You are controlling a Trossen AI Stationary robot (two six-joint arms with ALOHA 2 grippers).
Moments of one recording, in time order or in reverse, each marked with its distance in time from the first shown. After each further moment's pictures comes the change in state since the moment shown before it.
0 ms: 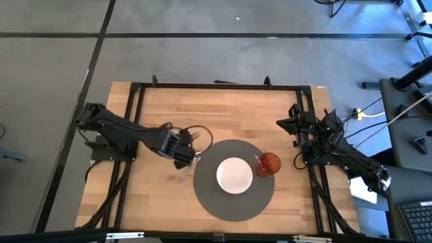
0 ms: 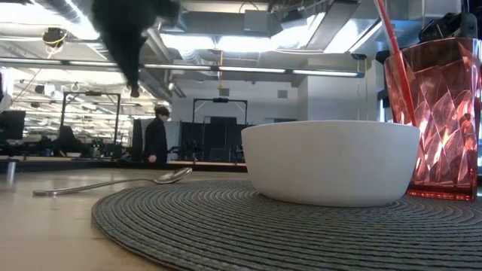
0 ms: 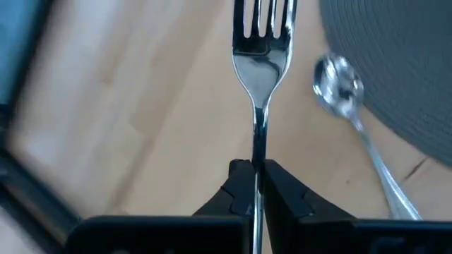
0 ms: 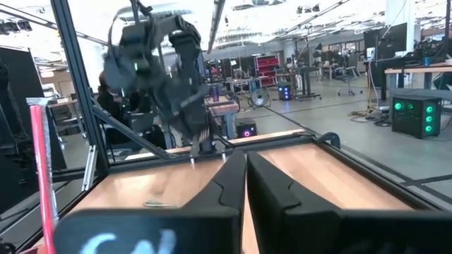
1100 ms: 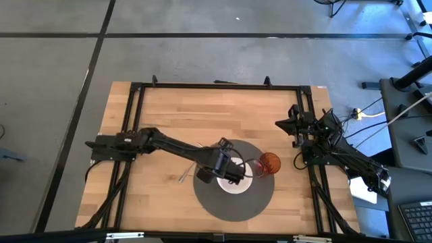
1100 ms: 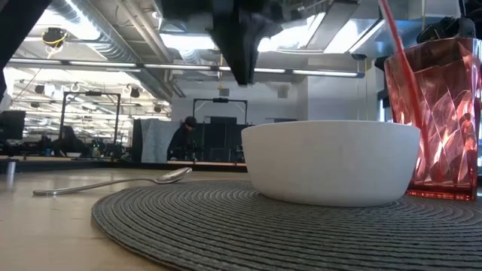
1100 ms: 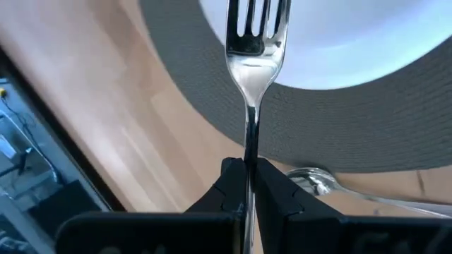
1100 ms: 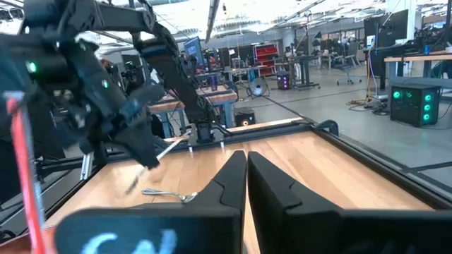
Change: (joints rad) left arm -0.008 0.739 0.998 -0.280 -0.023 1.037; right arm 0.000 0.000 0.000 -0.053 0.000 -0.028
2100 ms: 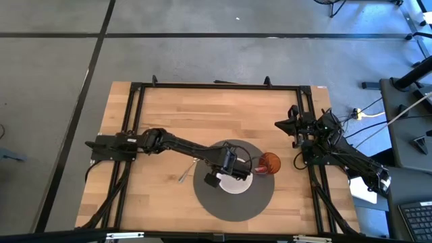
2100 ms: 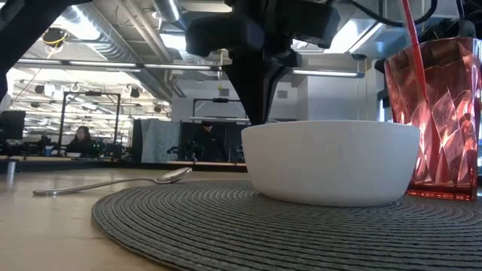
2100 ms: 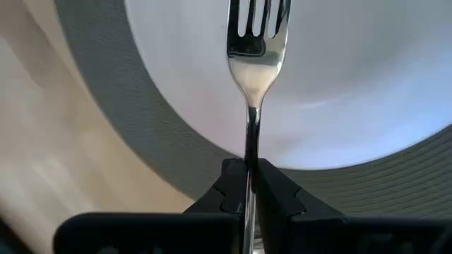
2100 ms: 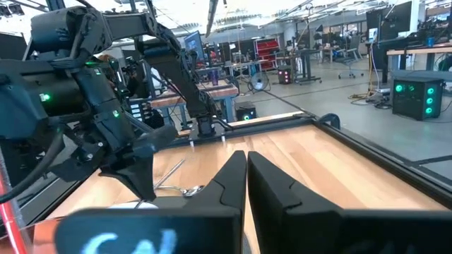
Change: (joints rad) left arm 0.048 0.098 0.001 0.117 0.197 -0.047; right arm 0.000 0.000 0.000 -0.025 -0.008 -0.007
